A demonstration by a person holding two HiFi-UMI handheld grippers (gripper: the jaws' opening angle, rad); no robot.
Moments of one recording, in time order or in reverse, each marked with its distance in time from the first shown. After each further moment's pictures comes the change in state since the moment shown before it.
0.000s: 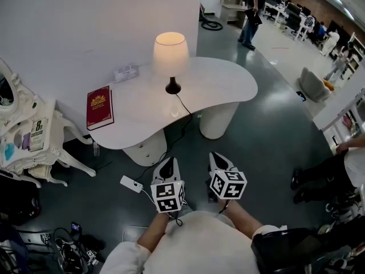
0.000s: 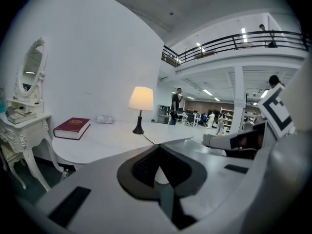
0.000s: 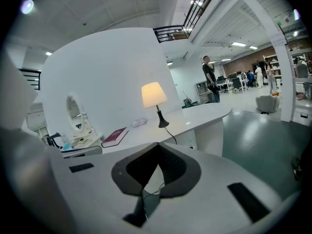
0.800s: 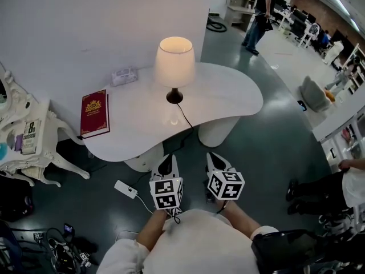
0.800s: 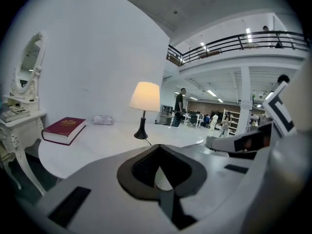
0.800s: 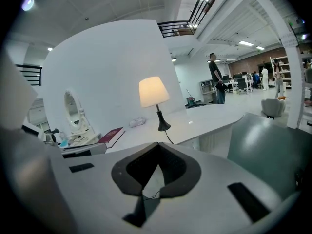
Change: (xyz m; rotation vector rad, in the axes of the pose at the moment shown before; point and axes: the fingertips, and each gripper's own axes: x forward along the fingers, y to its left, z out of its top) left arm 0.093 0.039 0.028 -0.028 0.001 0.016; right arm 0.092 -0.008 0.037 -0.043 0.038 0.020
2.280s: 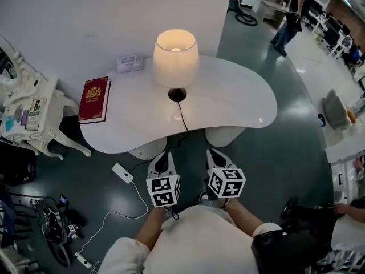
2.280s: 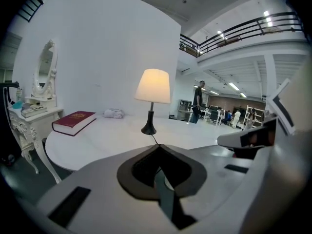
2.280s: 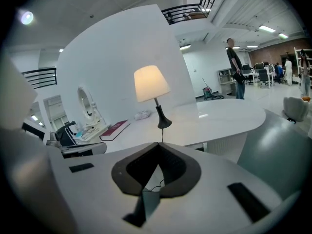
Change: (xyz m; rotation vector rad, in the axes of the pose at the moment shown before) left arm 0.080 -0.026 -0.003 -0.068 0.063 0.245; right arm 0.069 -0.081 0.036 -0.073 0.134 0.202
